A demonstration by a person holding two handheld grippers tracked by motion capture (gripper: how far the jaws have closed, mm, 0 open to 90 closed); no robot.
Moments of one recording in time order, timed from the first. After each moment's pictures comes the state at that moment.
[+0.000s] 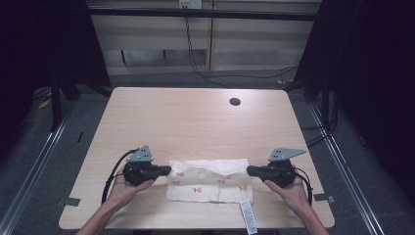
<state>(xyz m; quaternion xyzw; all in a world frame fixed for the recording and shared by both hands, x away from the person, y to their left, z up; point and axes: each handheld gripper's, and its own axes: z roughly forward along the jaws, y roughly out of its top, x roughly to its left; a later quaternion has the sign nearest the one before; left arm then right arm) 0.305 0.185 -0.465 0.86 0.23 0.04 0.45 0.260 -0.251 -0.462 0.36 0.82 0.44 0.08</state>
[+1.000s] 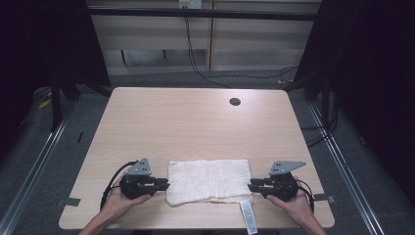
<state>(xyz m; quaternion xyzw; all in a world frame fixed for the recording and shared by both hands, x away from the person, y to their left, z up) 0.280 0.195 -0.470 0.87 0.22 0.02 0.44 0.233 -0.251 -0.472 0.35 0.84 0.42 0.07</state>
